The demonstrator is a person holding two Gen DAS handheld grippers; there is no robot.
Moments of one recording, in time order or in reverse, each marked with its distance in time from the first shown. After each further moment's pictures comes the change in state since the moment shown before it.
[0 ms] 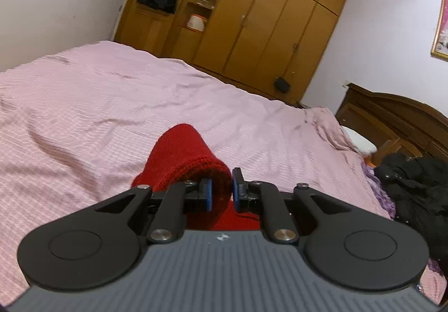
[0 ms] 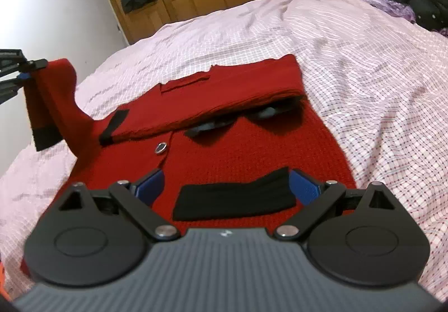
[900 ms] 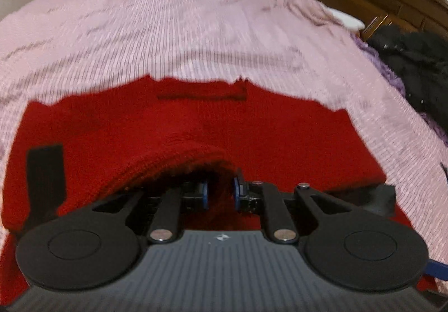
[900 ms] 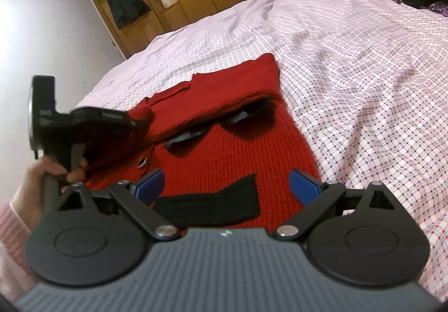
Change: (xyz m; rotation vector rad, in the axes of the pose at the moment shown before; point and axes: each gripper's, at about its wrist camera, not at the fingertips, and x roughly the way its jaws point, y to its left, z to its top) left arm 0.162 -0.083 -0.148 0.251 0.401 -0.032; right arm 0.007 -0.040 0.004 0.082 -0.012 0.037
